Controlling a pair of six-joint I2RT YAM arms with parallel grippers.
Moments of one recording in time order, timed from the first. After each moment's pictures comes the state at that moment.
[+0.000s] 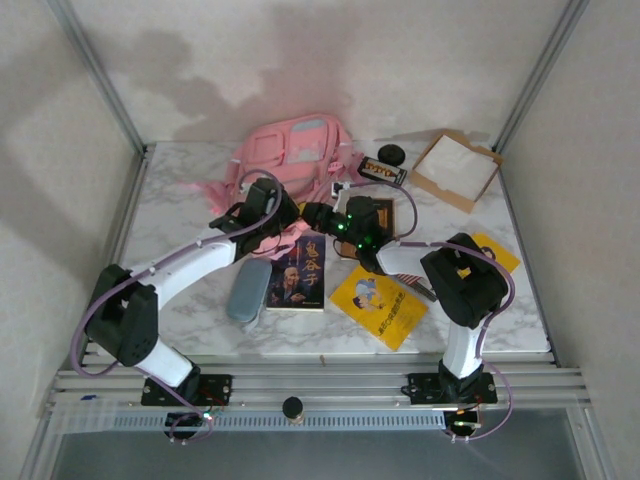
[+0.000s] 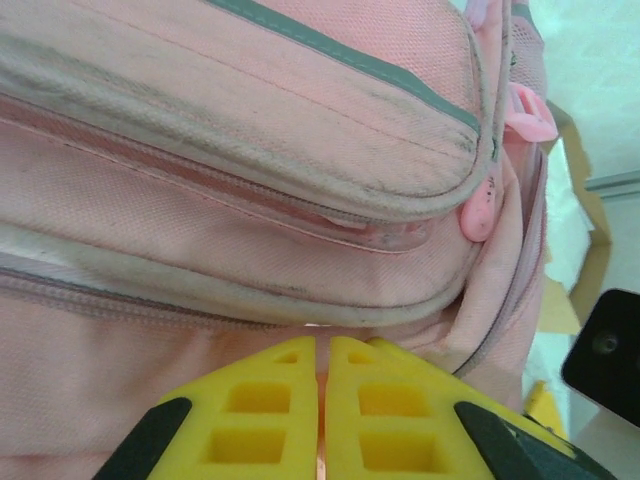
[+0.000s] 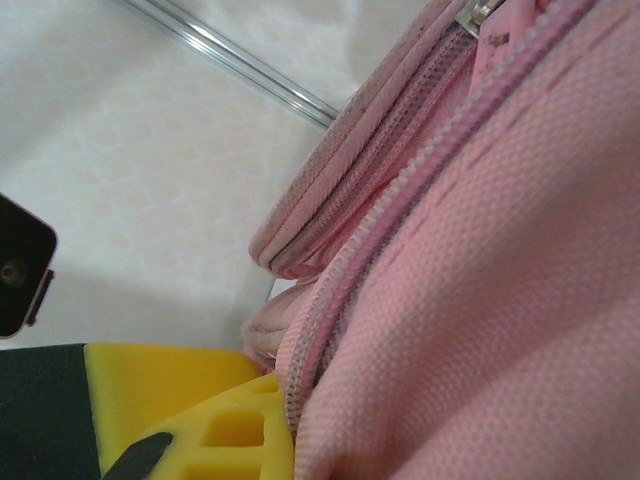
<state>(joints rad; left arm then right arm) -0.55 1.55 1.10 -0.19 -0.13 -1.01 0.66 1.85 0.96 0.74 -0.32 0.93</state>
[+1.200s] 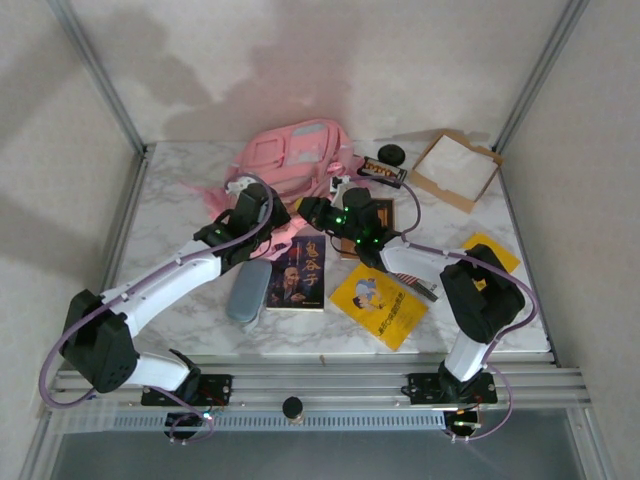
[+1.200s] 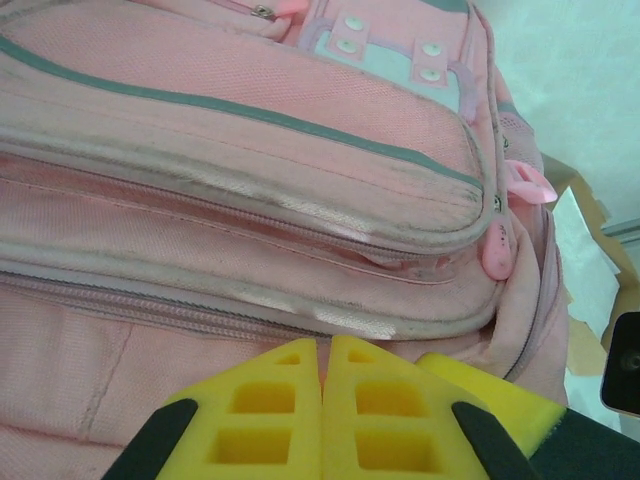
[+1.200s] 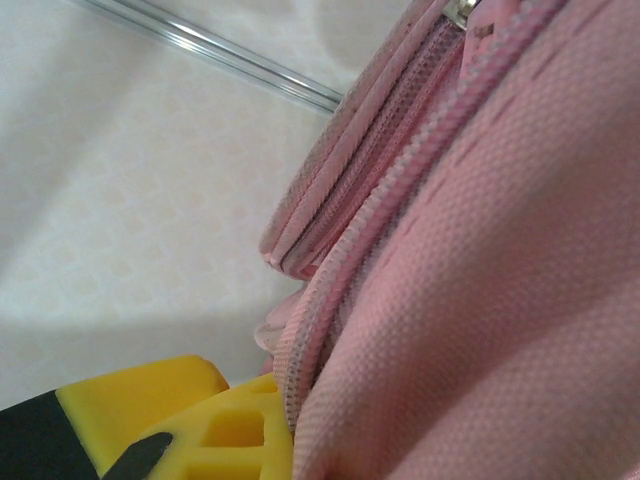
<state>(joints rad) -0.58 1.39 1.07 -0.27 -0.34 -0.93 0.69 1.72 1.02 0.49 -0.29 1.05</state>
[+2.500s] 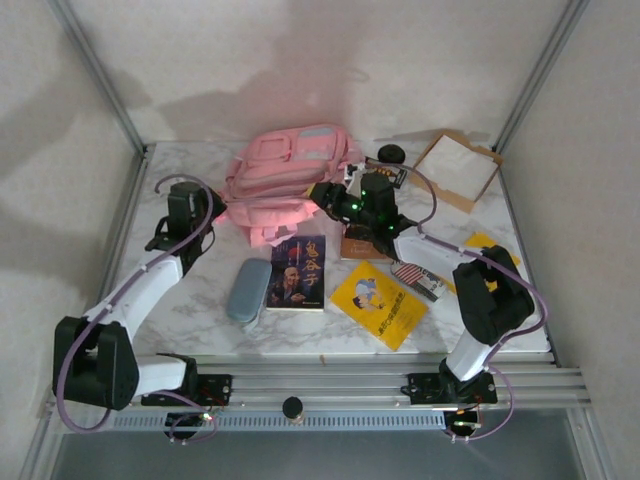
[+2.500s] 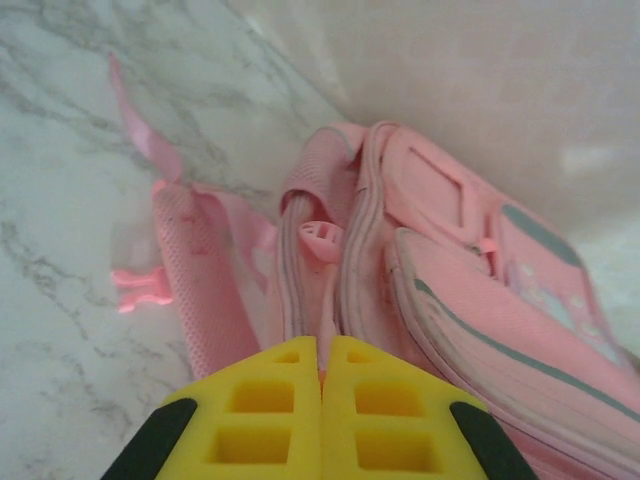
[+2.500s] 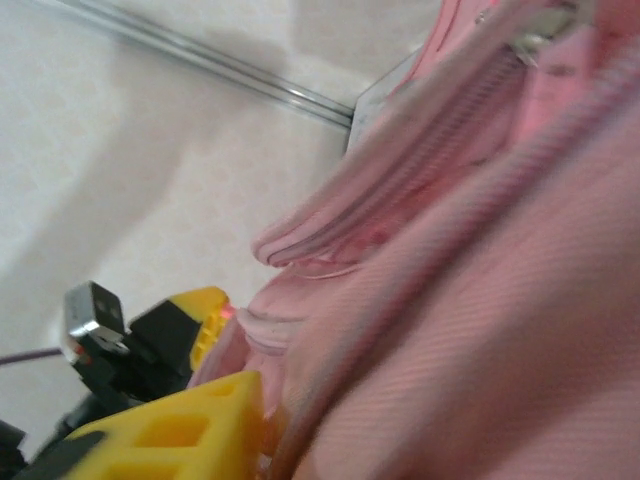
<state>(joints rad) -0.13 1.26 0.84 0.00 -0.17 -0.81 0.58 1.69 1.07 0.39 -0.43 1.03</state>
